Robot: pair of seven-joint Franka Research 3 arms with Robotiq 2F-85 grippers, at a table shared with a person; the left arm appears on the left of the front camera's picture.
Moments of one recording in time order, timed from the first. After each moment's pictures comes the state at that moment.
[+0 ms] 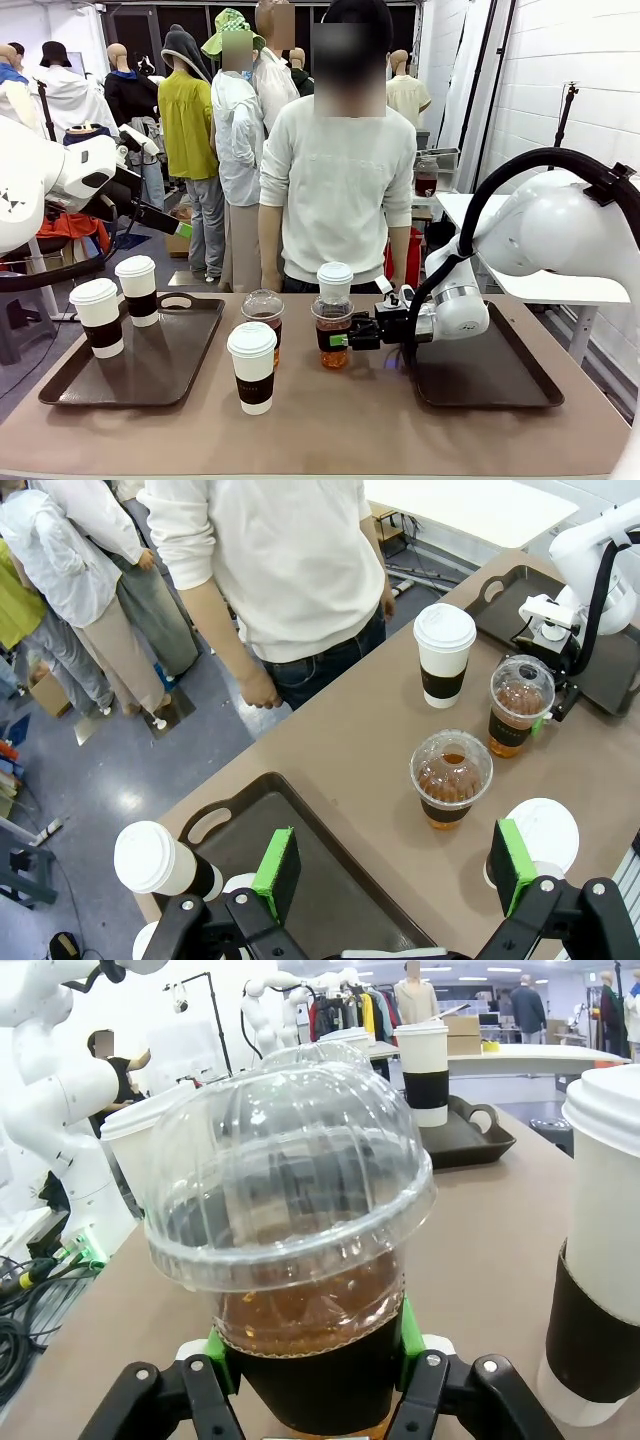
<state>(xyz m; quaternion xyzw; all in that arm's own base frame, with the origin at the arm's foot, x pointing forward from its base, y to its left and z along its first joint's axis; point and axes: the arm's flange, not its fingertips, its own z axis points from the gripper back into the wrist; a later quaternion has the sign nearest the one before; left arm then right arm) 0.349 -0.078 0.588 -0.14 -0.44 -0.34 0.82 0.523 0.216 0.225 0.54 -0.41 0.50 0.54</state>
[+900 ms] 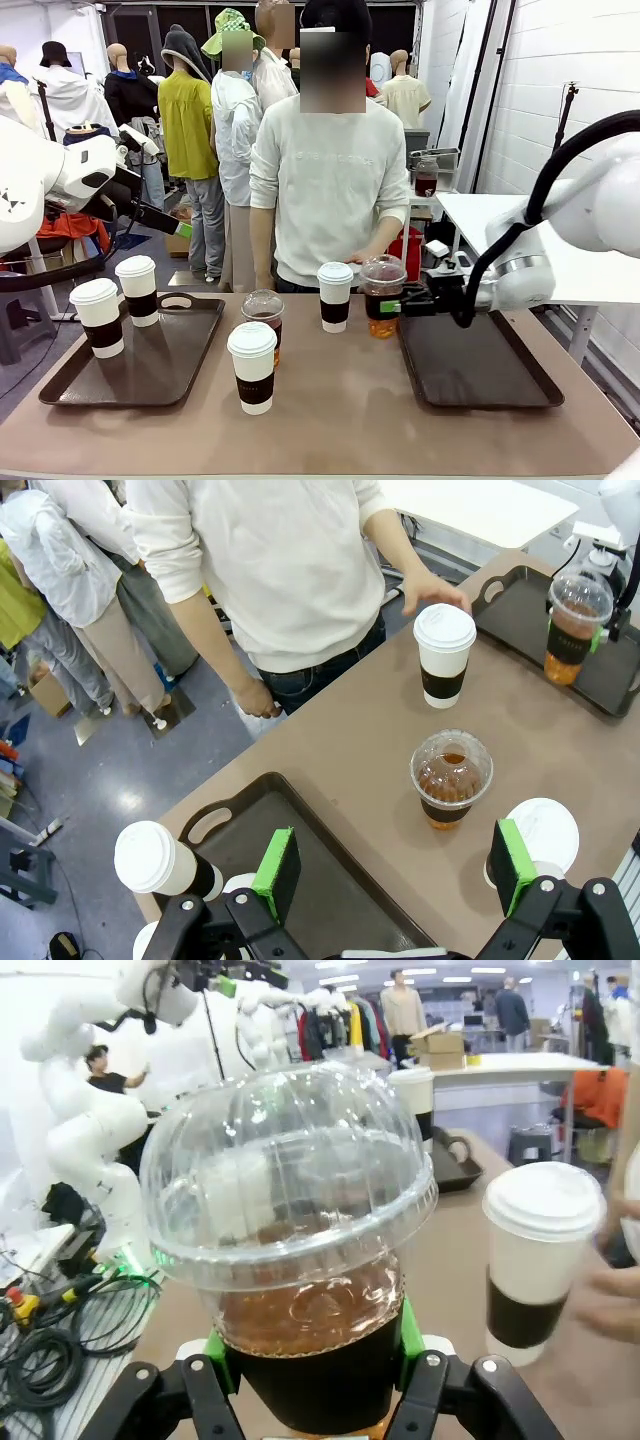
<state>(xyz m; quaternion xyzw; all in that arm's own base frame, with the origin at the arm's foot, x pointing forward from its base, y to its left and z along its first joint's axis) 0.349 -0.078 0.588 -0.14 -0.44 -0.34 0.82 0.502 0.100 0.327 0.53 -0.42 0.48 0.56</state>
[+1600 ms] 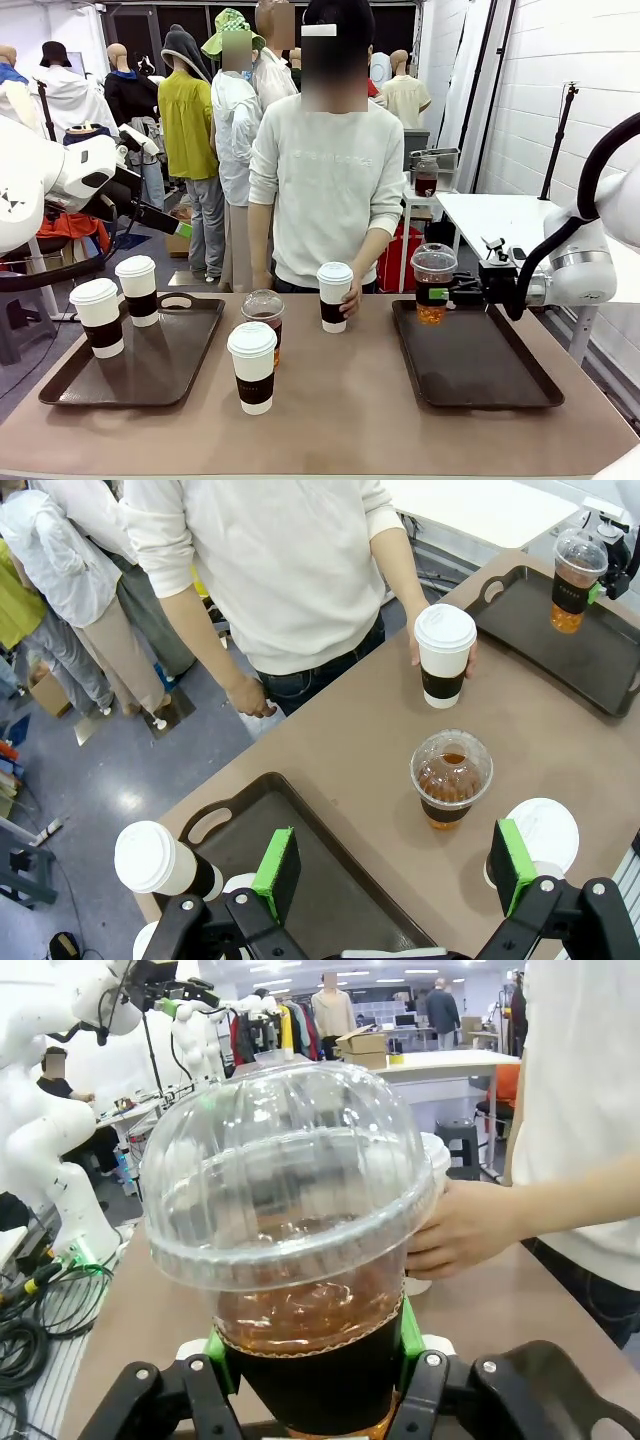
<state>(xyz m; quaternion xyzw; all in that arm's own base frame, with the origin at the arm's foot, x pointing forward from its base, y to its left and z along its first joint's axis) 0.349 -0.078 0.588 -0.14 -0.44 -0.34 0.82 0.520 -0.001 0.333 0.48 -0.46 0.45 0.59</state>
